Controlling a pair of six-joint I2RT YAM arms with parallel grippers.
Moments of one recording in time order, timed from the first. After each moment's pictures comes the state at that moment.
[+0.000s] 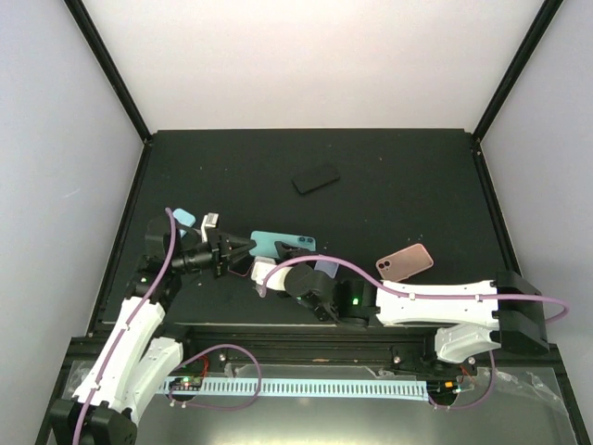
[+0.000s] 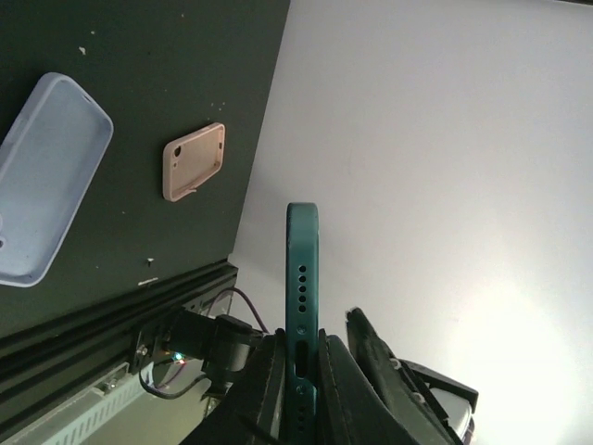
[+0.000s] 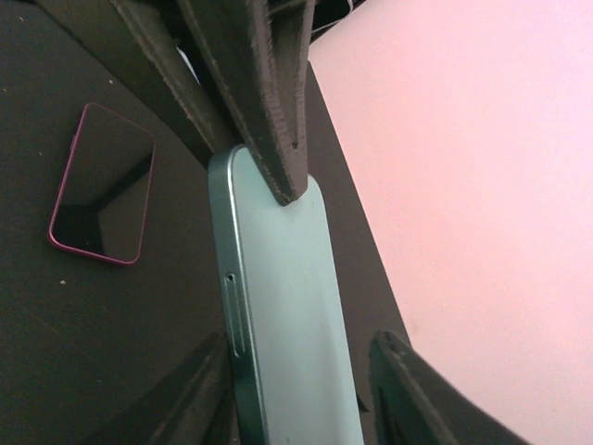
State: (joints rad) left arm -0.14 0.69 0.53 -0.24 1.02 -1.40; right arm 1.39 1.37 0.96 -0.03 0.70 -0.65
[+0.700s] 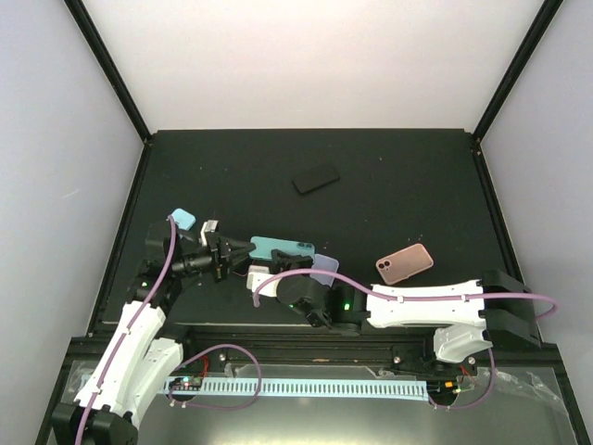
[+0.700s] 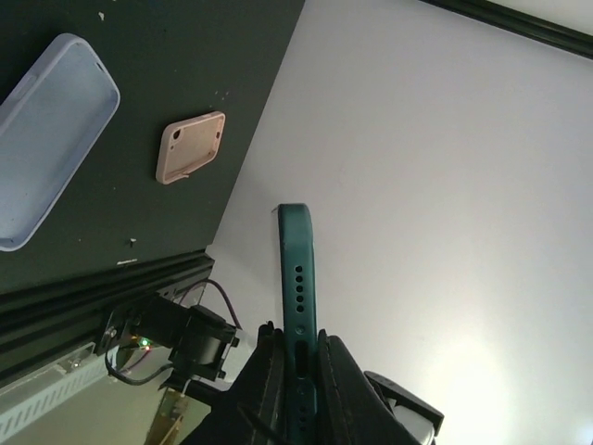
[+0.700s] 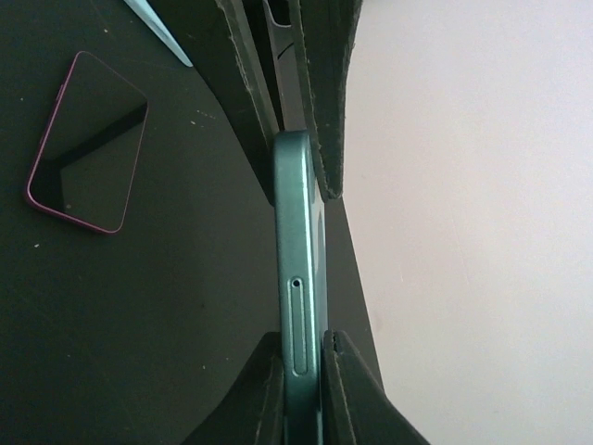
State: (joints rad) left arm -0.14 0.66 0.49 -0.22 1.02 -1.55; right arm 1.42 1.43 0.95 0.00 0.78 -0.75
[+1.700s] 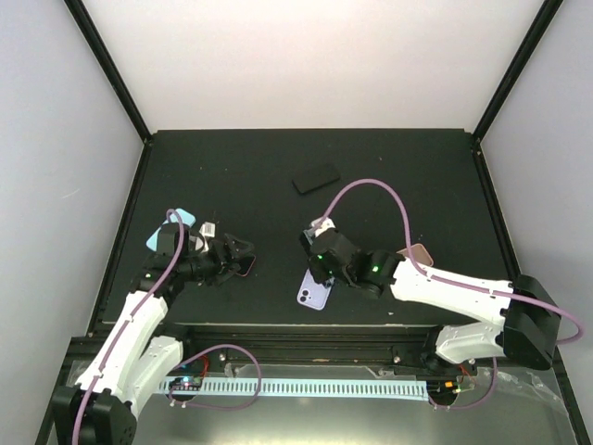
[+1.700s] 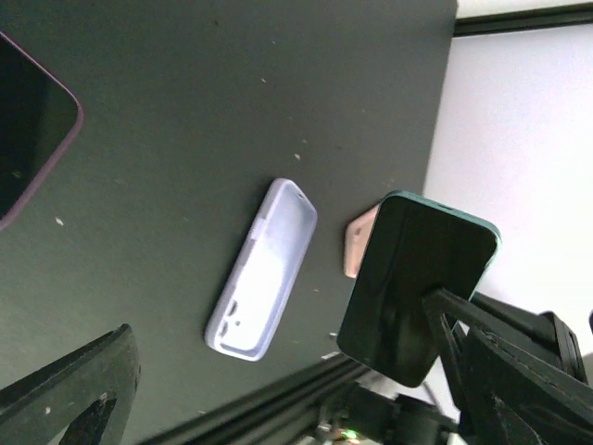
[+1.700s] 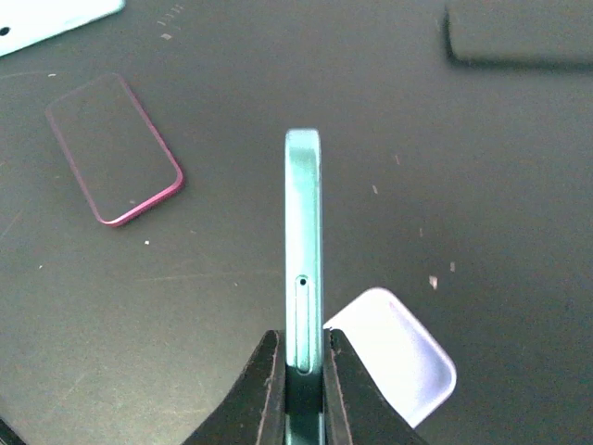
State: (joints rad) left arm -0.14 0.75 0.50 -0.49 0.72 -0.96; right arm 1.10 1.30 0.90 -0.38 0.33 0.43
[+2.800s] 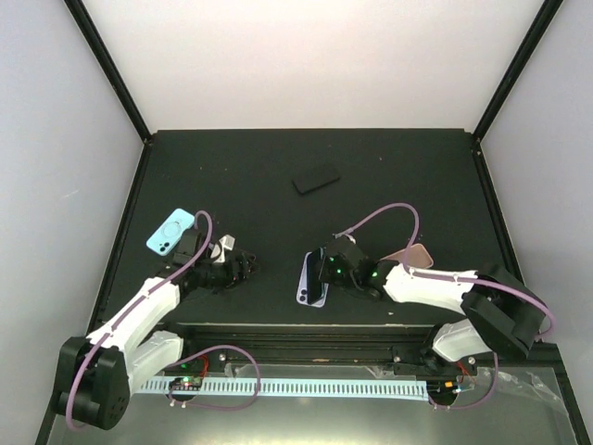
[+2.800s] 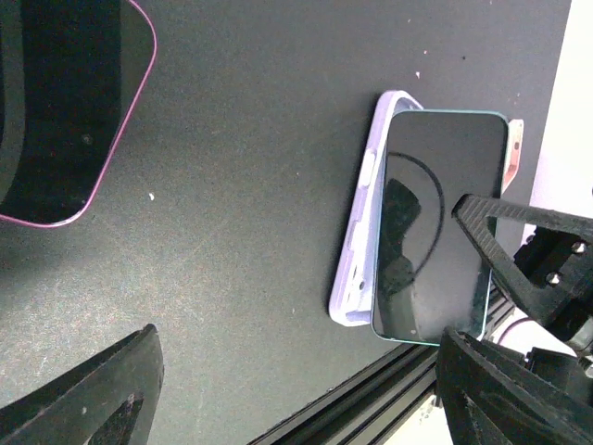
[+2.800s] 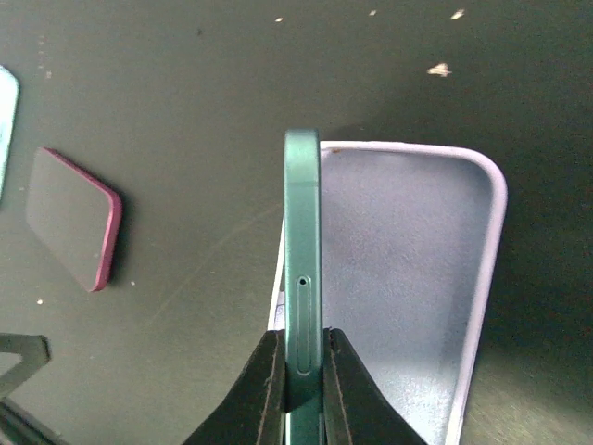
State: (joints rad) left arm -0.24 0.96 0.43 -0.45 0.66 -0.69; right arm 0.93 1.40 0.62 -0.06 0.07 1.08
